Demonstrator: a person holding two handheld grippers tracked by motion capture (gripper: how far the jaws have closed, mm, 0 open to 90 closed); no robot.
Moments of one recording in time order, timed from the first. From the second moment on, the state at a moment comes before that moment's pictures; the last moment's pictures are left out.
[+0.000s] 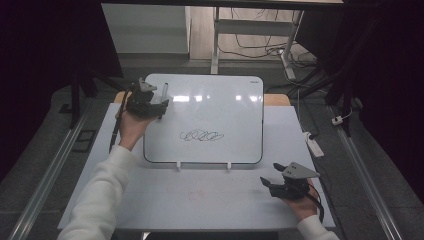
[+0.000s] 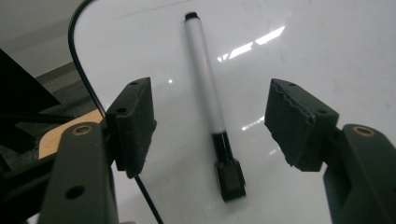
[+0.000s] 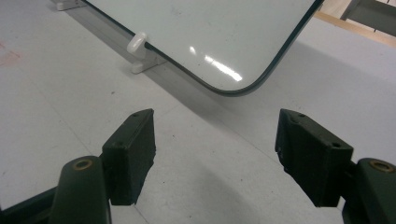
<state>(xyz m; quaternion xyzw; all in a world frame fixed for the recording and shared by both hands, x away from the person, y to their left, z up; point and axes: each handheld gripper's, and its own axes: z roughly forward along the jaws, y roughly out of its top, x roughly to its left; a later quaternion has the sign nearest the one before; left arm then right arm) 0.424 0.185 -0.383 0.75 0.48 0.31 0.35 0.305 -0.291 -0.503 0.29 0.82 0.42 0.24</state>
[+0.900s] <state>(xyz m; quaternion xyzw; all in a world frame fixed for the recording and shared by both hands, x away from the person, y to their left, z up) 0.462 0.161 -0.381 0.76 0.46 0.33 0.32 0.307 -0.291 -0.506 0.30 0.83 0.41 0.24</state>
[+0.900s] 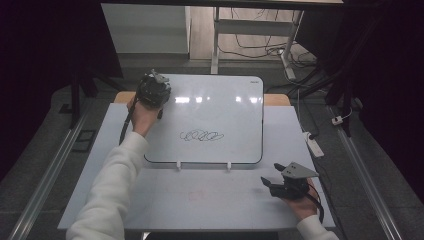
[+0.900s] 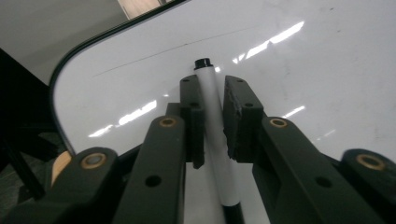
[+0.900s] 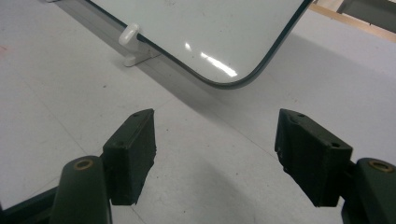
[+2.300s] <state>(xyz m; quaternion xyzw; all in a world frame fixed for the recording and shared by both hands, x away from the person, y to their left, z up) 0.308 0.138 -0.409 0.77 0.30 0.18 0.53 0.300 -0.277 -0.495 0.29 0.82 0.44 0.24</state>
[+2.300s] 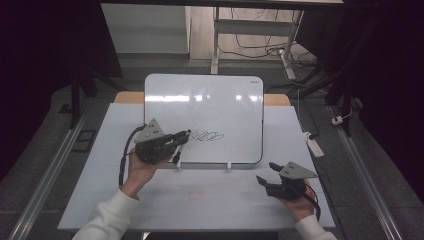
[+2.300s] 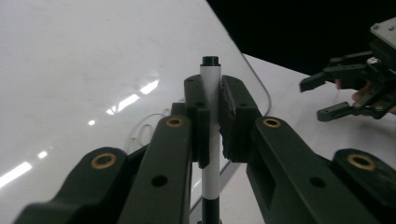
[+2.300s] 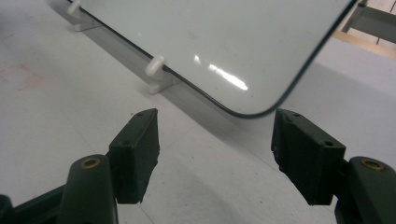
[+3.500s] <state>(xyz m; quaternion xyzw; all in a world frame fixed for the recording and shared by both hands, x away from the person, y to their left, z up) 0.303 0.052 -0.429 0.81 0.23 0.16 0.52 0.319 -0.136 -0.466 0.28 0.82 0.50 0.05</state>
